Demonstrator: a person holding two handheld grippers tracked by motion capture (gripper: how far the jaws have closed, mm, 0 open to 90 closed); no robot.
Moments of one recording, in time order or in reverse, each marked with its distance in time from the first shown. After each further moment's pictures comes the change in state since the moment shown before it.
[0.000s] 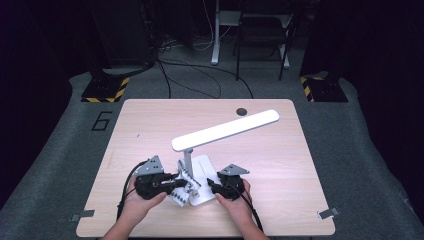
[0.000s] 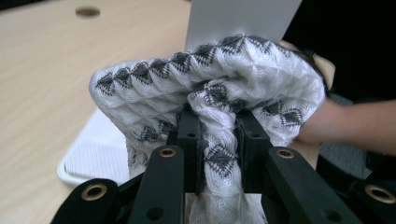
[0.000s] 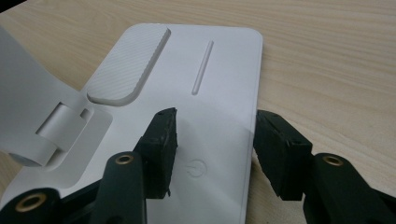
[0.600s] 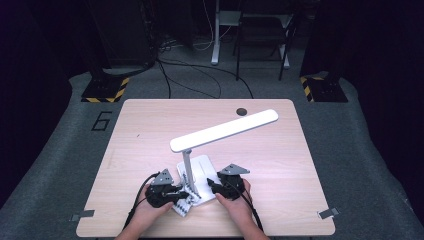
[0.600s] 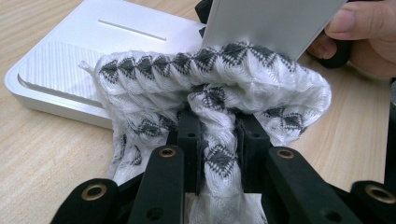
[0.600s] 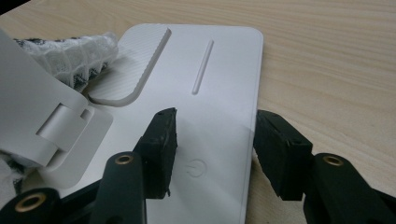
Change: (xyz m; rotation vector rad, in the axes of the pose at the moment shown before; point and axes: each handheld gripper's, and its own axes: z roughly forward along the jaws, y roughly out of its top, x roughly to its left) left arm 0.022 -0.073 0.055 0.172 0.027 -0.047; right arm -0.001 0.000 0.000 -0.001 0.009 0.015
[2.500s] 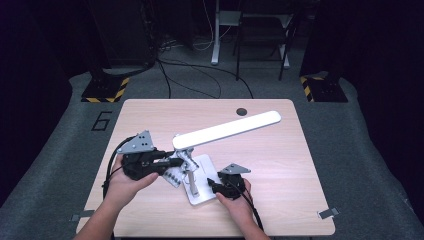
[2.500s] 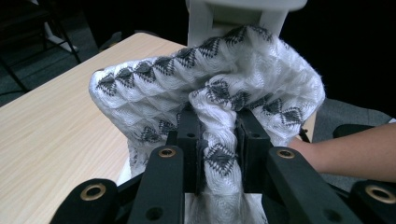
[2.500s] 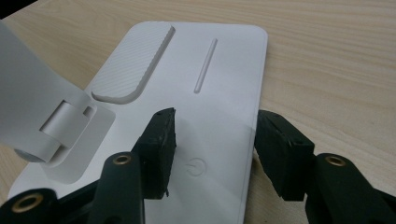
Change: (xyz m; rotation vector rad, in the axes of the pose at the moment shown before) left arm -0.034 0.131 -0.123 -0.206 -0.019 0.158; right arm -0.003 0.000 0.000 -0.001 0.007 0.016
